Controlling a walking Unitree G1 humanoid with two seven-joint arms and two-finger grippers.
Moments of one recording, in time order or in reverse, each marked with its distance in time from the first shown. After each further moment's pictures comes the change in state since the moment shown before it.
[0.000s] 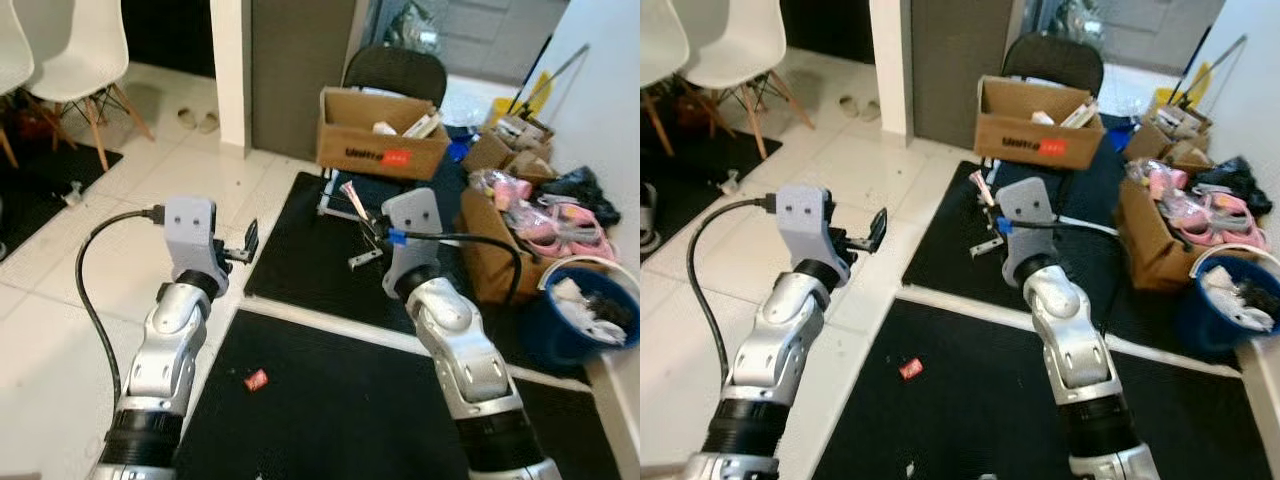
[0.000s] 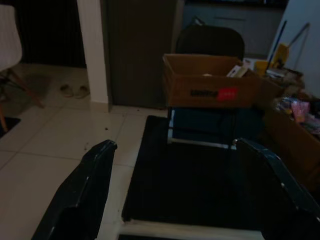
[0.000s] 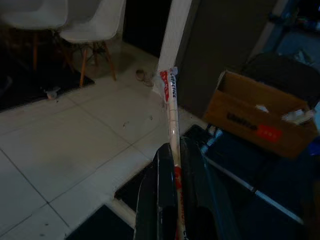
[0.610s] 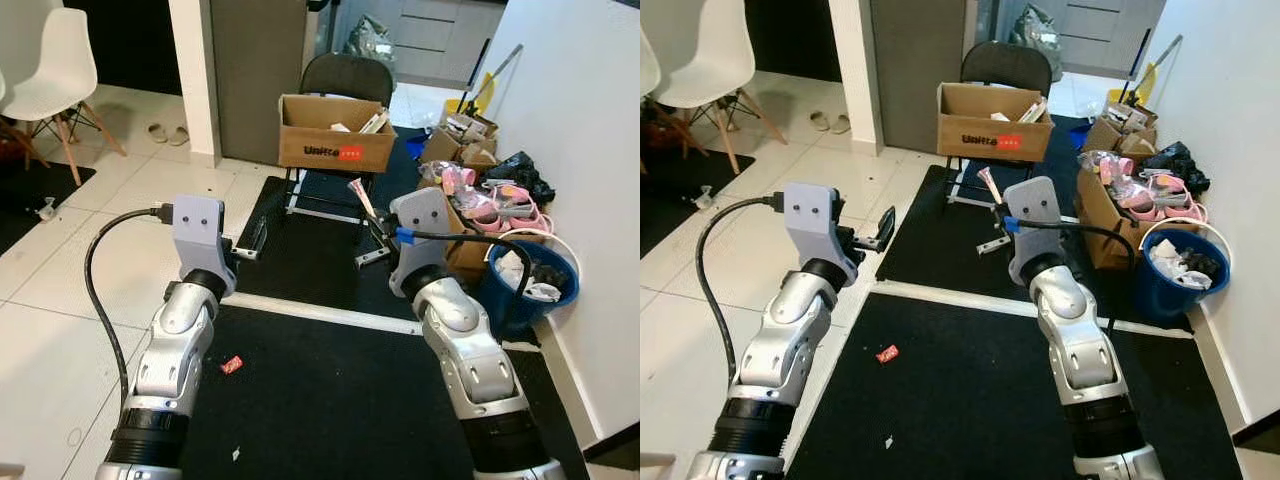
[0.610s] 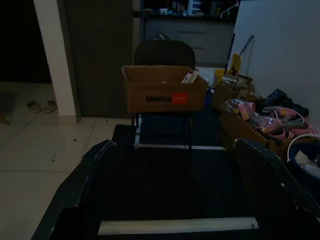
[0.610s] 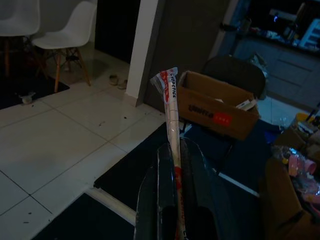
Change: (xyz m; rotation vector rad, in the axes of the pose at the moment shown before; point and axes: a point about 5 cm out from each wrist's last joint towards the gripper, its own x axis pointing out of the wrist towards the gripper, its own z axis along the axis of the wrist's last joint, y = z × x) left arm 0.001 -0.004 0.003 -0.006 -0.025 -0.011; right arm -0.001 -0.003 0.006 -0.009 -0.035 -0.016
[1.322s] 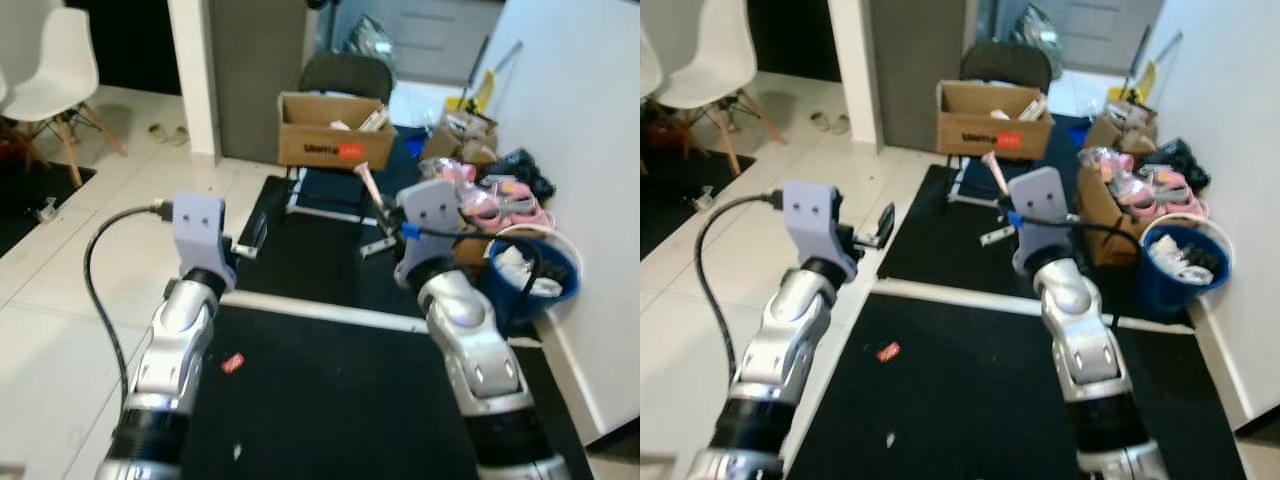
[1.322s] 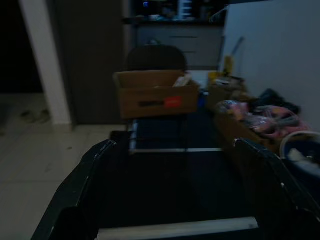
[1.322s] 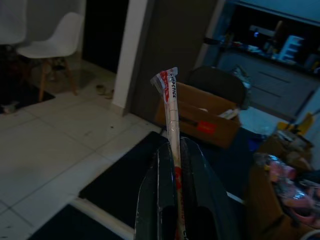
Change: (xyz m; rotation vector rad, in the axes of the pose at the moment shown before) left arm 0.002 -0.004 0.004 0.025 -0.030 -0.014; right arm 0.000 -0.007 0.009 -0.031 -0.055 -0.029
